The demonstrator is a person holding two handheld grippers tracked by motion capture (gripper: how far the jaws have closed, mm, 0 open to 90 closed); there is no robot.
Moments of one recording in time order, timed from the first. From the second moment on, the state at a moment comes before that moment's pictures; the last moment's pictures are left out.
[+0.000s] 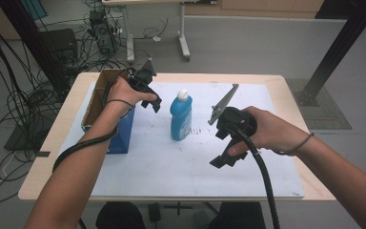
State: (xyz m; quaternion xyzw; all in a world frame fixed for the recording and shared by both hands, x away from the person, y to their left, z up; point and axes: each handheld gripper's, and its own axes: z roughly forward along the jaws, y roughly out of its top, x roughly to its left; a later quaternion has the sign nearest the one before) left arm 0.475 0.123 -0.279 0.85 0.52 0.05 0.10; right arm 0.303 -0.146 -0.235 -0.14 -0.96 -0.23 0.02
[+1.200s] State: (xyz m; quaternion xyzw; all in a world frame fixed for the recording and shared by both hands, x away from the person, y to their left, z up) left arm 0.457 0.080 -0.201 0.87 0.46 0.06 0.18; right arm 0.302 -0.146 -0.235 -0.14 -0.97 -0.22 0.02
